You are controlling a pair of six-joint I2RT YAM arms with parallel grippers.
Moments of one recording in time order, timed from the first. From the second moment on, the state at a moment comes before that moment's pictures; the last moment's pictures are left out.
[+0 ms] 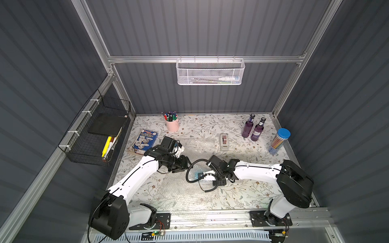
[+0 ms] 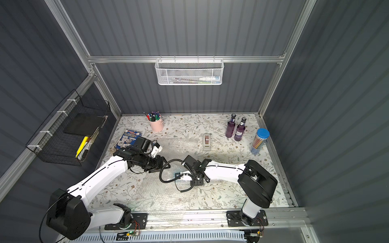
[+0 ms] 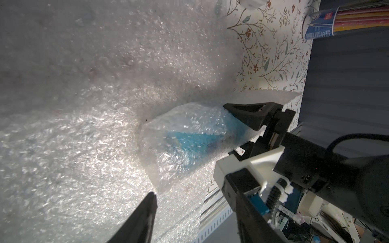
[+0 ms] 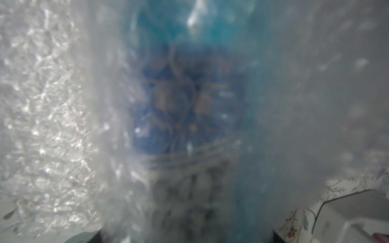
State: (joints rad) left arm -0.43 1.28 0.95 -0.82 0.57 -0.45; right arm 0.96 1.64 0.93 -0.51 0.10 -0.71
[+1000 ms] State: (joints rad) left arm -0.38 1.43 0.92 -0.78 0.57 -0.38; right arm 0.54 1.30 0.86 -0.63 0.08 -0.06
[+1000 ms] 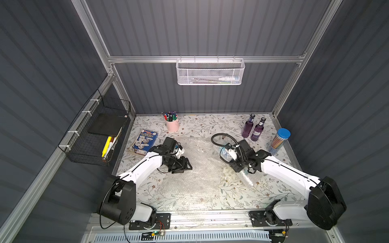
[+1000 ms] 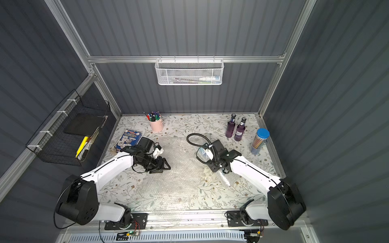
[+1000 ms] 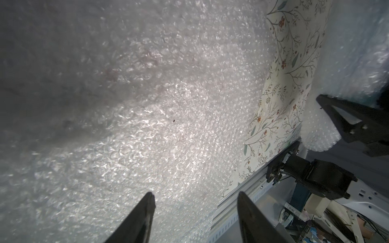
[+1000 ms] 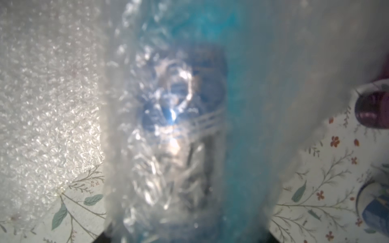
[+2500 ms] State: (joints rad) left arm -0.31 1.88 1.45 -0.72 0.31 -0.16; right arm 0.15 1.23 0.98 -0.54 0.00 0.03
